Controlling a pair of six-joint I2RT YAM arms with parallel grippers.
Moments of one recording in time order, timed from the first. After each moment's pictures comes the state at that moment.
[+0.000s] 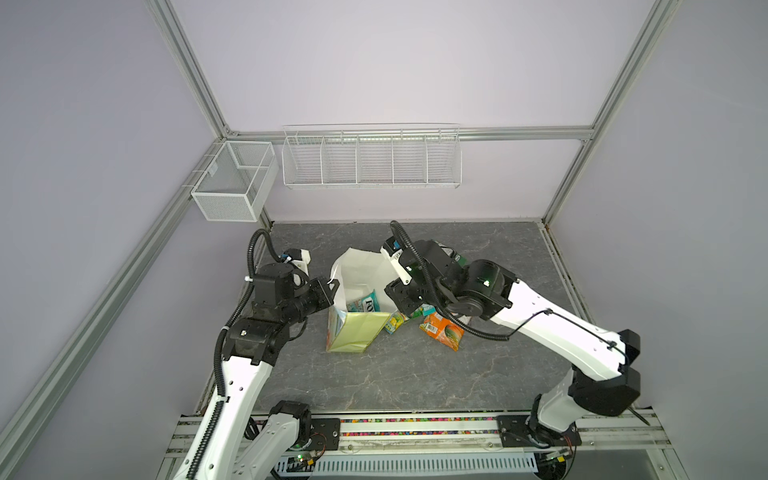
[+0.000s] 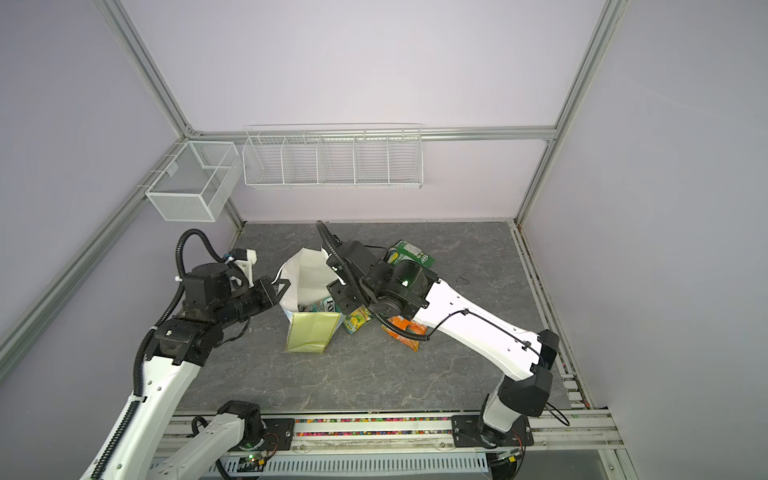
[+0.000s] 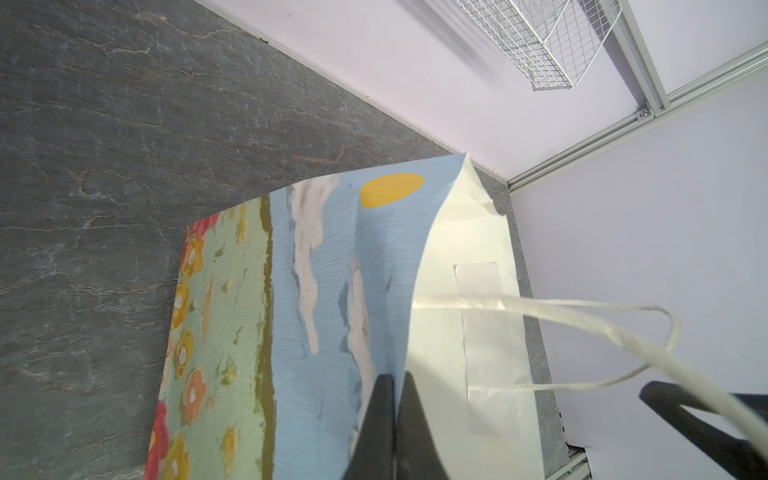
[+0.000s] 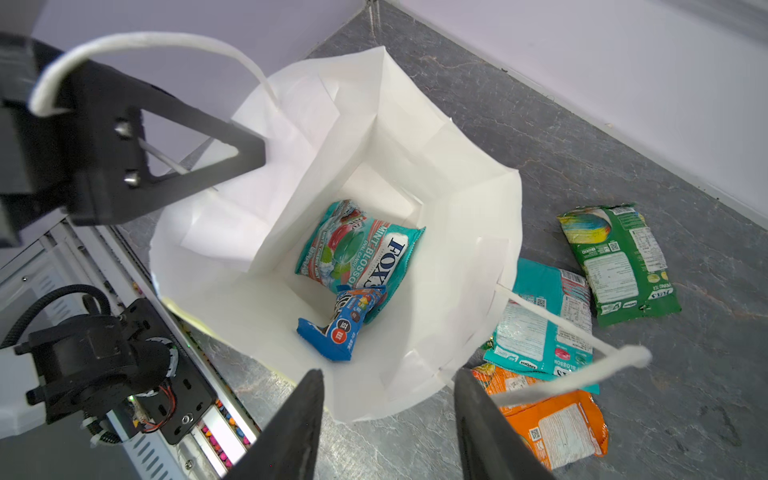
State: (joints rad) left arm -0.22 0.86 1.01 -0.66 0.34 -0.60; right arm 1.10 1.61 1.85 -0.99 0.23 0.27
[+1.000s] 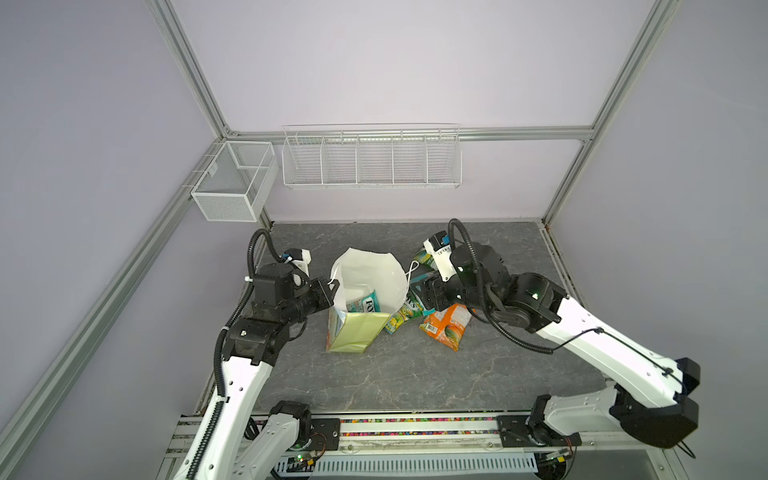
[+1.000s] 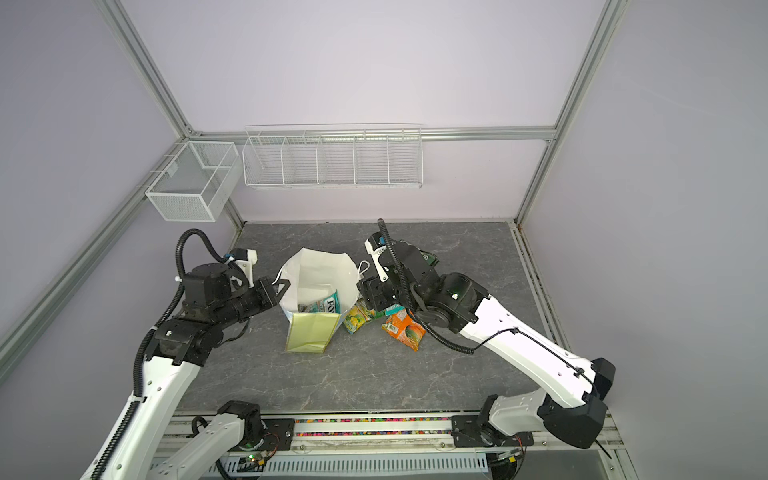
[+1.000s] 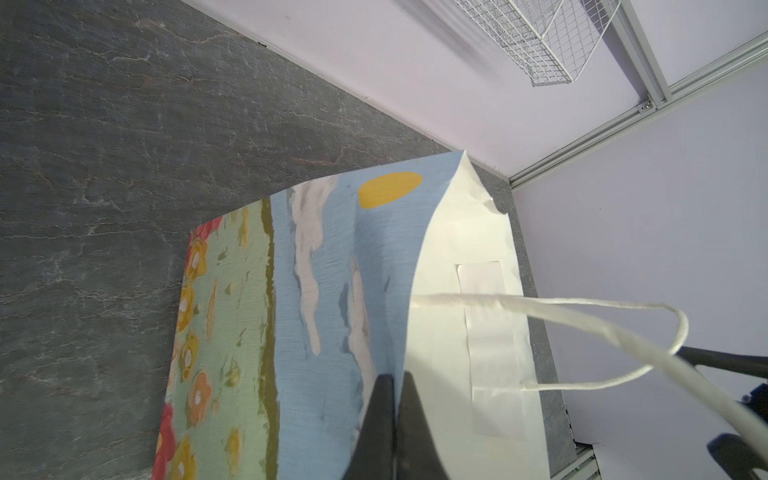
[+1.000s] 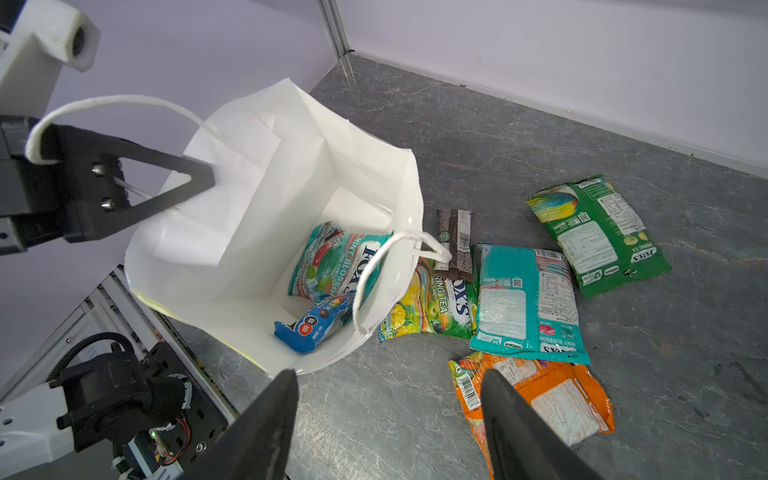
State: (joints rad) left arm -0.22 0.86 1.01 -0.66 0.34 -0.57; right arm 0.96 1.33 1.51 -0.81 0.16 0.36
